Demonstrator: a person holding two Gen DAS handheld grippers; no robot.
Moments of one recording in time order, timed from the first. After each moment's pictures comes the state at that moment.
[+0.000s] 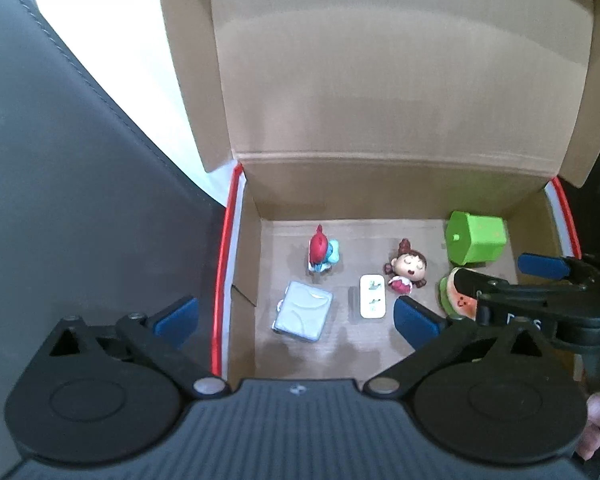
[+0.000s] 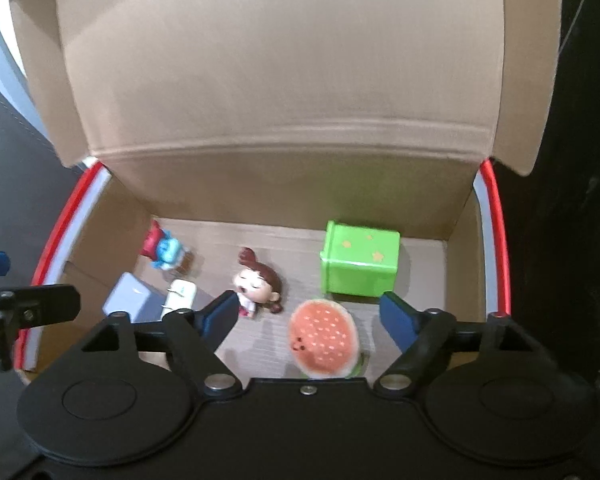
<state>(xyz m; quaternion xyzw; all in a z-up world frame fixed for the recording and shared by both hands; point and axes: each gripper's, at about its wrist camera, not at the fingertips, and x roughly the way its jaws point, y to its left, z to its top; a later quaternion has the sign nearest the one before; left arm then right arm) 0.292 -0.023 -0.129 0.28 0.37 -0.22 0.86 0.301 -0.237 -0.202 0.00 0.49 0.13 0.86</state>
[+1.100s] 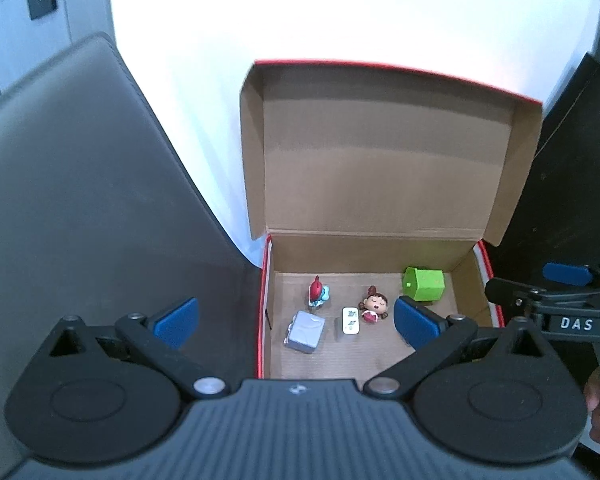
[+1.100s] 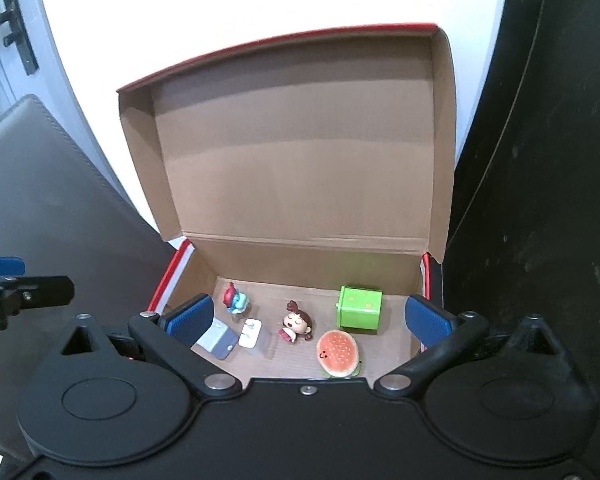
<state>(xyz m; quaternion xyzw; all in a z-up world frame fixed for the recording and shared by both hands) 0.214 0.034 -0.015 0.23 0.29 -0.27 0.89 0.241 -0.252 -0.068 0.01 0.41 0.15 0.90</state>
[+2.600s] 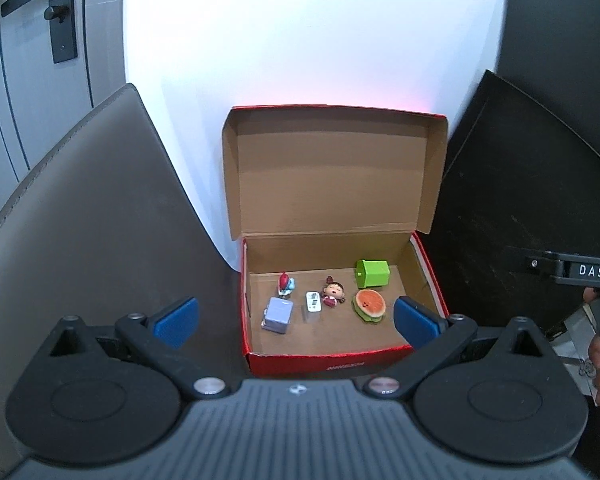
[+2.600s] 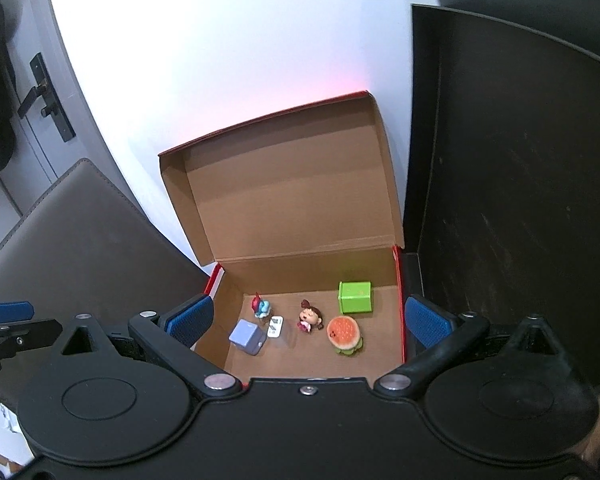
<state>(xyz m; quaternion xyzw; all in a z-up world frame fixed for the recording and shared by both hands) 0.119 0.103 0.014 0.22 0.24 -0.34 0.88 0.135 -0.303 -0.005 0.08 0.36 0.13 0.92</state>
